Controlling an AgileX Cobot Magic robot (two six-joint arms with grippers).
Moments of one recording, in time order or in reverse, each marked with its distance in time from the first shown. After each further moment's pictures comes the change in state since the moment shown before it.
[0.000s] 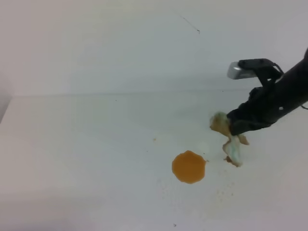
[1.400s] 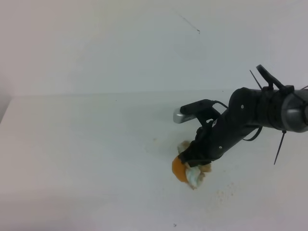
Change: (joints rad) left arm 0.000 -0.003 -0.002 0.000 0.001 0.000; right arm 0.221 0.220 -0.009 -0.023 -0.225 0.064
